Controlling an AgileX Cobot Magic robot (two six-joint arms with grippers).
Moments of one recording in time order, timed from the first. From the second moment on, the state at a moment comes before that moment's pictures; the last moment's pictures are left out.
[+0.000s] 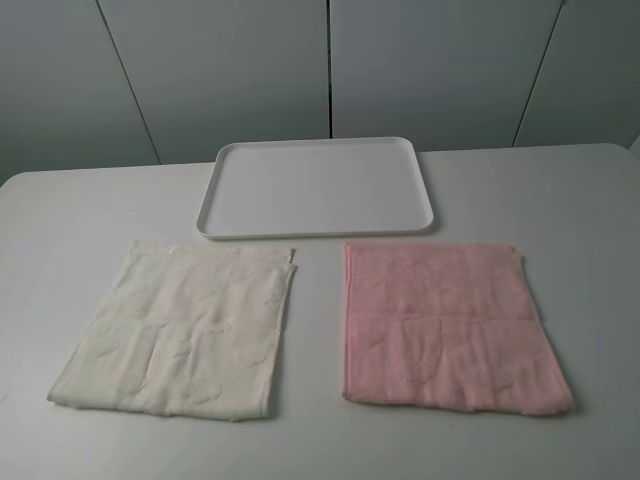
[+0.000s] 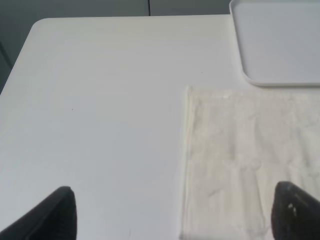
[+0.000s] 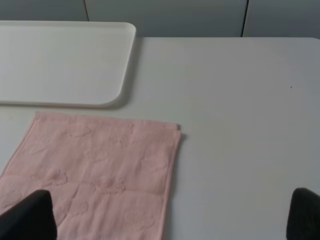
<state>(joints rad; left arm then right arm) 0.07 0.00 -0.51 -0.02 1.09 0.00 -0.01 0.00 -0.51 0.09 1.10 -0.06</state>
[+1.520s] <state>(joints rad) 0.07 0.00 -0.51 -0.02 1.09 0.00 -0.01 0.00 -0.51 0.09 1.10 -0.06</state>
